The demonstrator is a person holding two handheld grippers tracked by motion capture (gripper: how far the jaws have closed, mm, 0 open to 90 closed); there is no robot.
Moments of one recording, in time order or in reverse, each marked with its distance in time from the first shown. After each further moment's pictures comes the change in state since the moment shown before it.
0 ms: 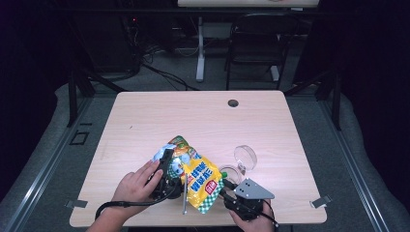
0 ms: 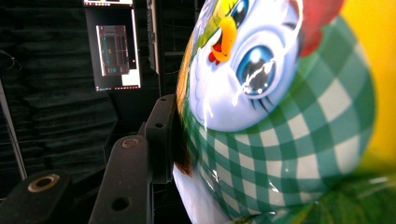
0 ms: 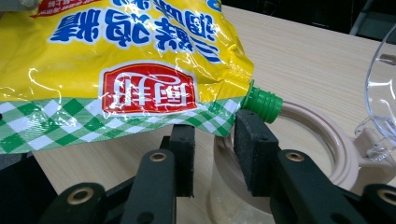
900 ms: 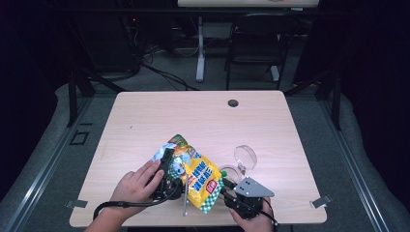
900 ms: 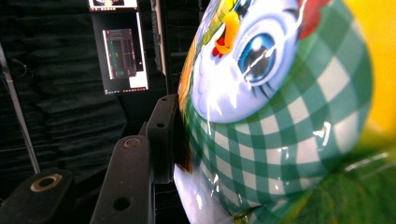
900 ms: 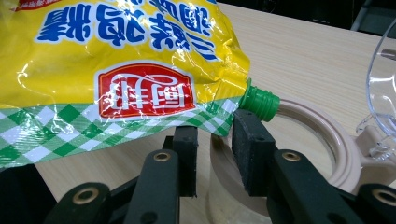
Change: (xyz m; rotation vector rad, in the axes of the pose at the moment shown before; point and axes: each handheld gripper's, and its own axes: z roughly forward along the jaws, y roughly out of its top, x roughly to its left) left arm 0.006 0.003 -0.007 0.006 0.019 0.047; right arm -0.003 -0.001 0.003 0.008 -0.001 0.016
